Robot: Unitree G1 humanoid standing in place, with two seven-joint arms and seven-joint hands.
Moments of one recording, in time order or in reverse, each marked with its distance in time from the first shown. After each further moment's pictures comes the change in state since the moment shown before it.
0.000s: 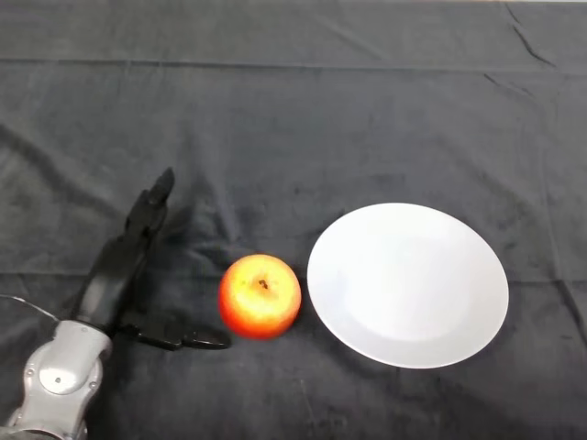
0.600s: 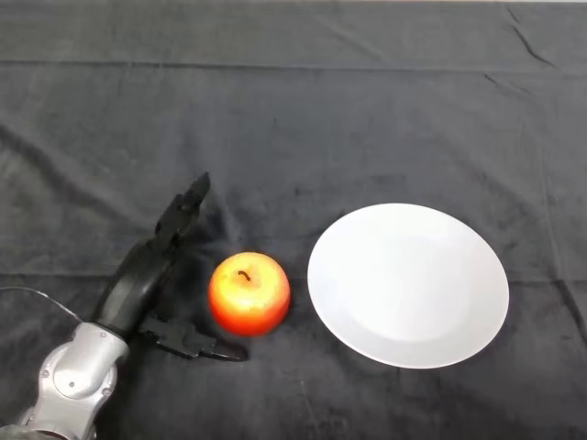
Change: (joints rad) left arm 0.000 -0.002 -0.090 -0.001 -0.001 -0.068 -0.038; right arm 0.000 0.000 0.000 0.000 0.000 0.000 0.000
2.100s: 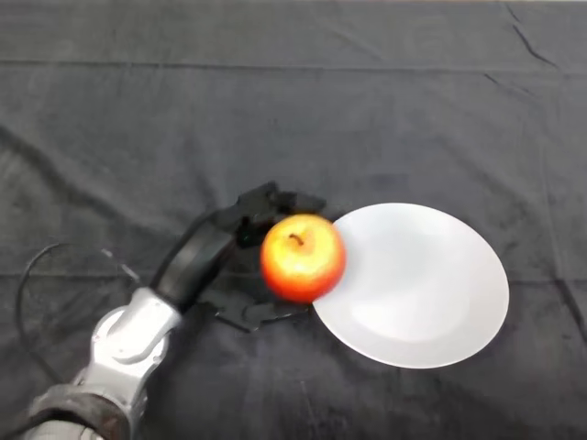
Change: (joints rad) left arm -0.131 -0.109 -0.141 0.000 -0.084 -0.108 -0.031; right arm 0.000 0.000 0.000 0.000 0.000 0.000 0.000
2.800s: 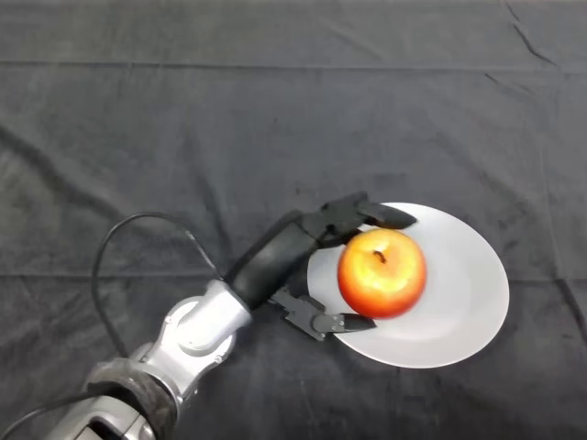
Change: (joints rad) left arm -0.067 -0.039 -0.337 0.000 0.026 0.039 0.176; right arm 0.000 0.000 0.000 0.000 0.000 0.000 0.000
